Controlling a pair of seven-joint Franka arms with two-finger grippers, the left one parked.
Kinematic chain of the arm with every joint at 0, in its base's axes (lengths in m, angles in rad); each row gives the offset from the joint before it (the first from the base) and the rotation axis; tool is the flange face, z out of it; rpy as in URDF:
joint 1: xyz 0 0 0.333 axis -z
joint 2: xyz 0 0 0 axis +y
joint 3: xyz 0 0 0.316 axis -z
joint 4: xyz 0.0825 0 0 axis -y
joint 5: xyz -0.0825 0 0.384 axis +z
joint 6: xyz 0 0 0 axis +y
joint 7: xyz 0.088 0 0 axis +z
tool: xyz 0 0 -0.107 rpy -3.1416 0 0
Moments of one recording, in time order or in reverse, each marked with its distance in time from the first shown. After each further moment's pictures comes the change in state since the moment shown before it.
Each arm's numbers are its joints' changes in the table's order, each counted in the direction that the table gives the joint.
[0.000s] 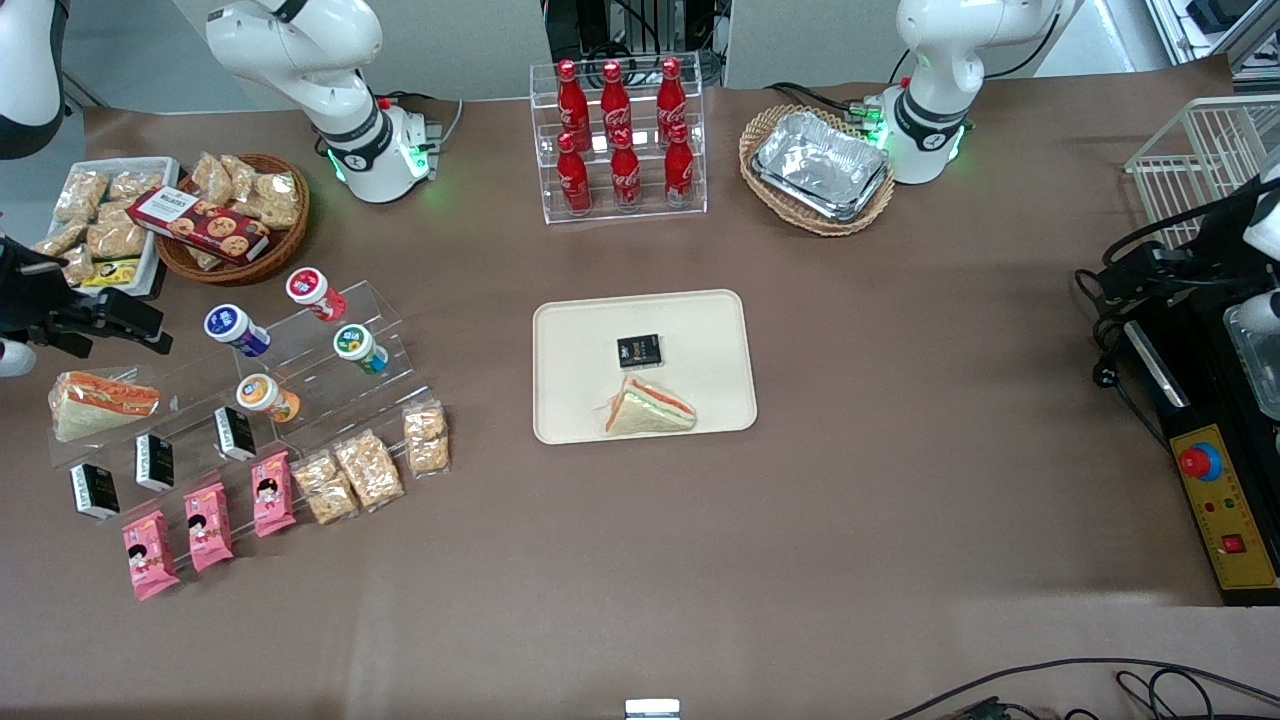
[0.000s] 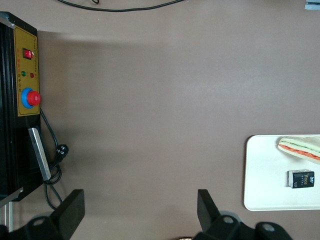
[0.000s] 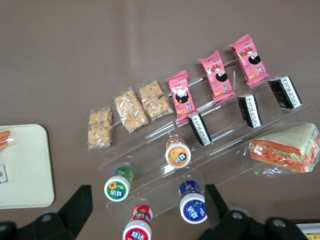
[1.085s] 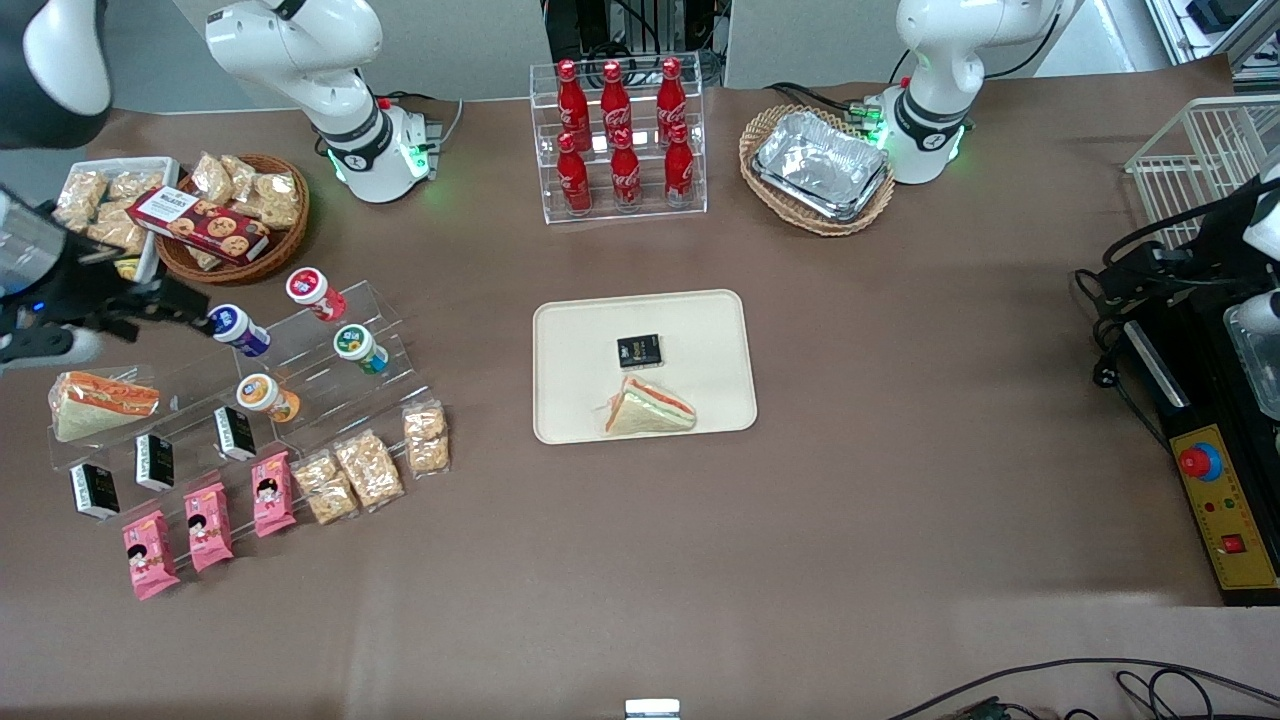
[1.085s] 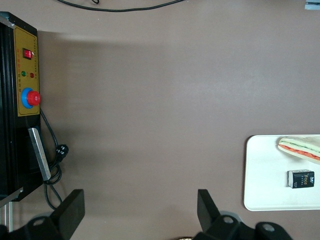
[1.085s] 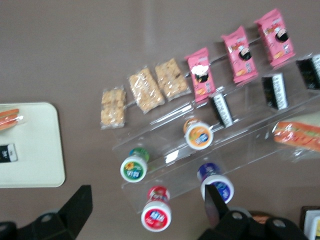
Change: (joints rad) arm -0.045 -0.056 -0.030 -0.088 0.000 0.026 -0.050
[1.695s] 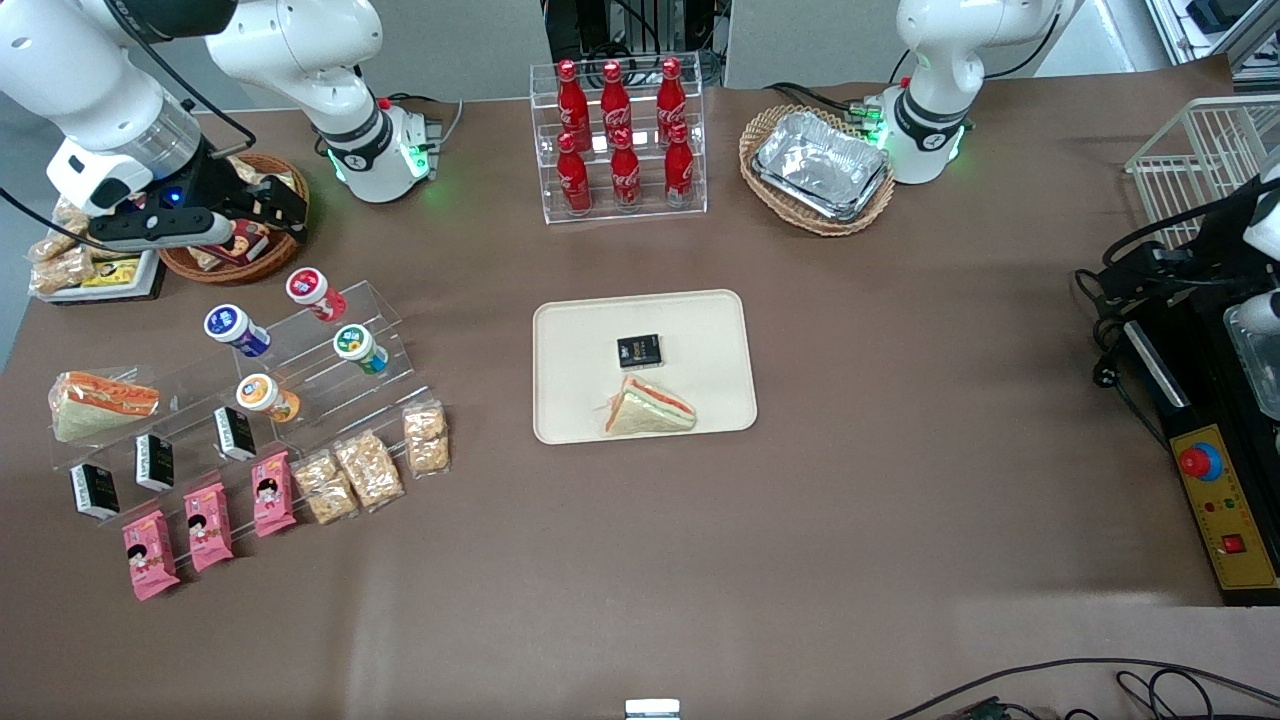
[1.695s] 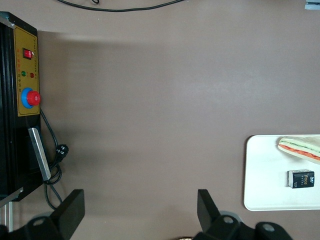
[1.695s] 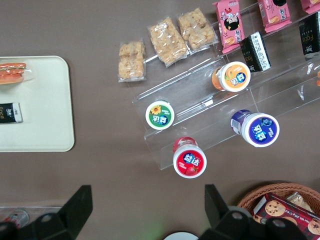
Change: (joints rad) arm -0.076 -0.380 -0.082 -0.447 -0.023 -0.084 -0.141
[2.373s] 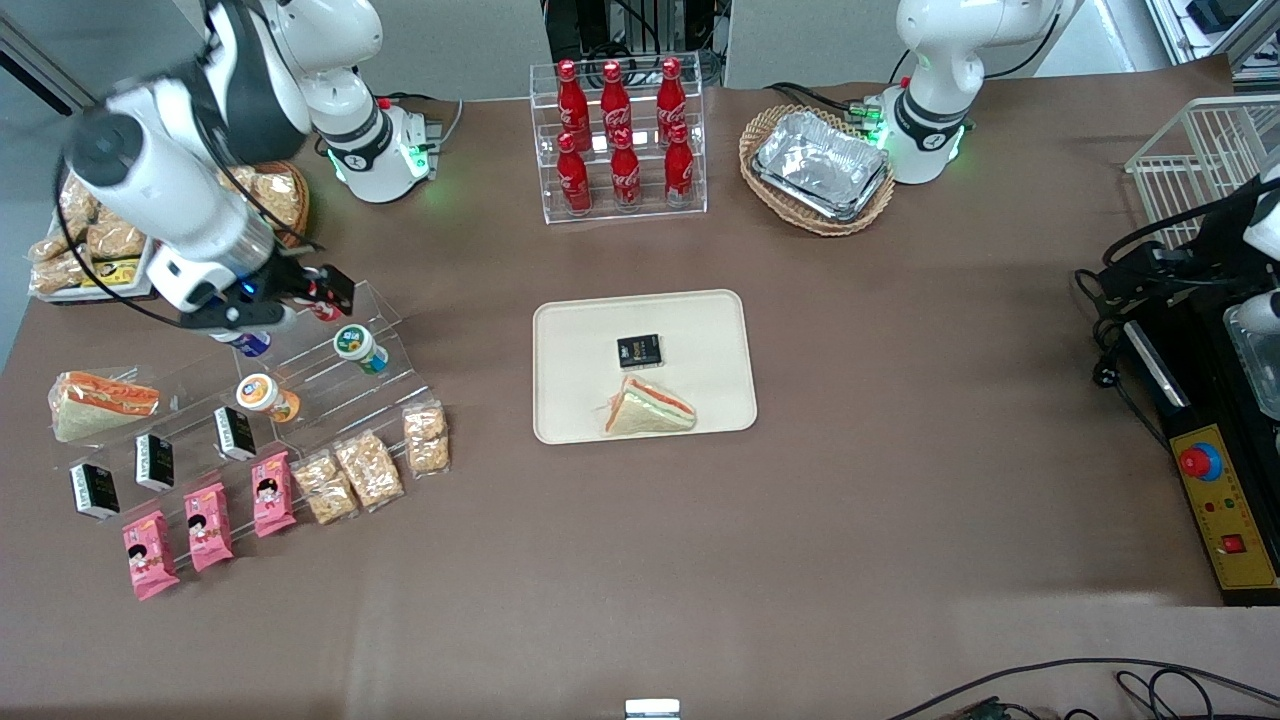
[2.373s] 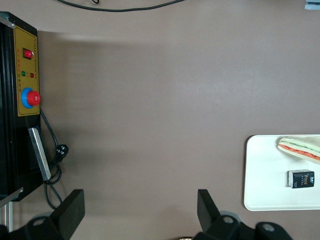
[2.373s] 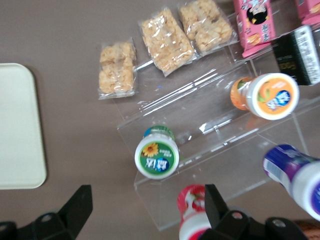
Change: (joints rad) arm 0.000 0.189 0.003 -0.180 -0.001 -0.360 -0.003
